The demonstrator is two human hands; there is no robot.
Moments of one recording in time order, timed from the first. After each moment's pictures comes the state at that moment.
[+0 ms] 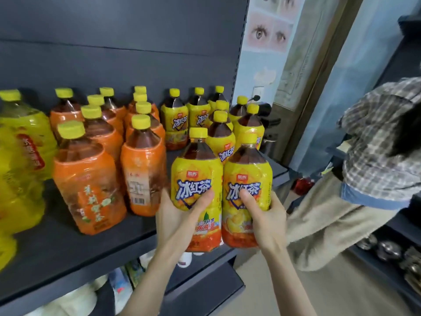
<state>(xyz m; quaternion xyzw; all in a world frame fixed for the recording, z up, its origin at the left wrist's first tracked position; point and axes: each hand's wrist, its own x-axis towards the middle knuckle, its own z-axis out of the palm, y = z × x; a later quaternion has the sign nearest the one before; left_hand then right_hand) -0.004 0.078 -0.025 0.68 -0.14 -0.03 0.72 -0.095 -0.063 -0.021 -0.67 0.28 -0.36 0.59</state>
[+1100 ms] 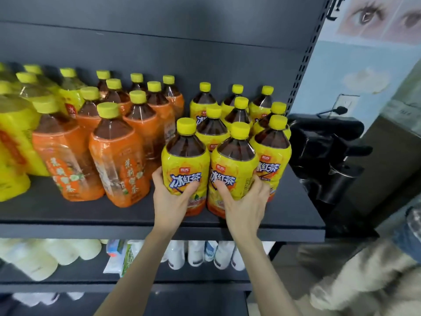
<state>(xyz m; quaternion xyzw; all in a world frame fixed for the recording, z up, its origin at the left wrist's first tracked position) 0.052 -0.058 -0.058 0.72 0.02 0.23 0.66 0.028 -0.198 -0.044 -0.83 0.13 -0.29 0.45</state>
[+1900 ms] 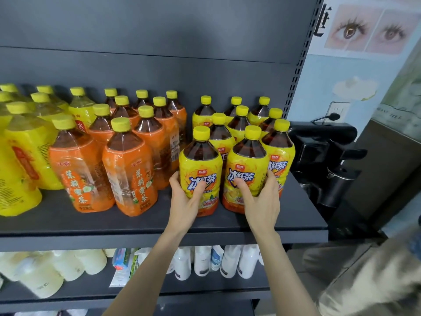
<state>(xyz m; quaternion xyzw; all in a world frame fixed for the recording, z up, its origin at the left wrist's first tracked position) 0.056 -0.063 -0.050 0.70 -0.04 0.14 0.70 0.038 -0.220 -0.037 -0.83 0.13 -0.31 0.44</state>
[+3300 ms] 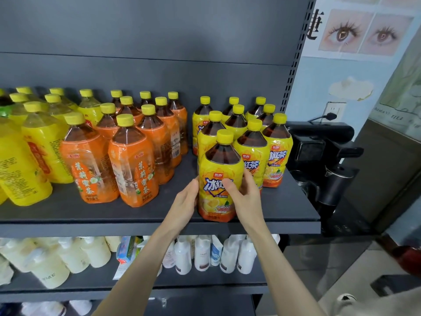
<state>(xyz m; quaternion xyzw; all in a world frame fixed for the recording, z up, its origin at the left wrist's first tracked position) 0.023 -0.059 -0.046 0.69 -0.13 -0.02 0.71 0.013 -0.208 -0.032 -0.69 -0.06 -0.16 0.70</state>
